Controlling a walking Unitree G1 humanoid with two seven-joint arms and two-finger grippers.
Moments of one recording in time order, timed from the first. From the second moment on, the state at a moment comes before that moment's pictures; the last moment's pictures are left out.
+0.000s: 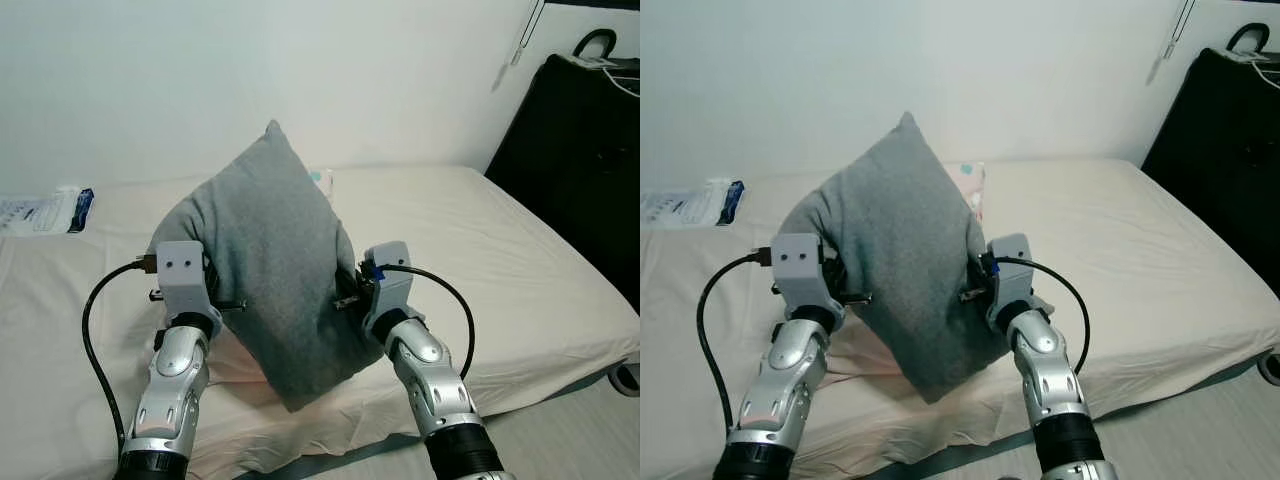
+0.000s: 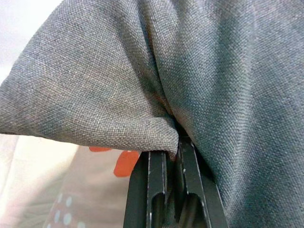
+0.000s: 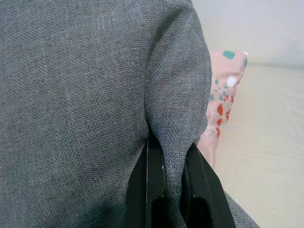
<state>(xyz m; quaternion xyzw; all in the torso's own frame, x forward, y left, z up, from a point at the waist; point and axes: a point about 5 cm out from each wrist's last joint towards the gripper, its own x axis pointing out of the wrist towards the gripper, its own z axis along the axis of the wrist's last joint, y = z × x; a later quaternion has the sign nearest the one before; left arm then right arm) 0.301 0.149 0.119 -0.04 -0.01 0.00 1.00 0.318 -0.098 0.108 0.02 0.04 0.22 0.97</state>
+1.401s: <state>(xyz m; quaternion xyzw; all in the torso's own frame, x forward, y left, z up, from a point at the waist) 0.281 0.154 0.072 0.01 0.08 -0.04 1.00 0.296 -0.101 0.035 -0.08 0.20 0.27 0.94</state>
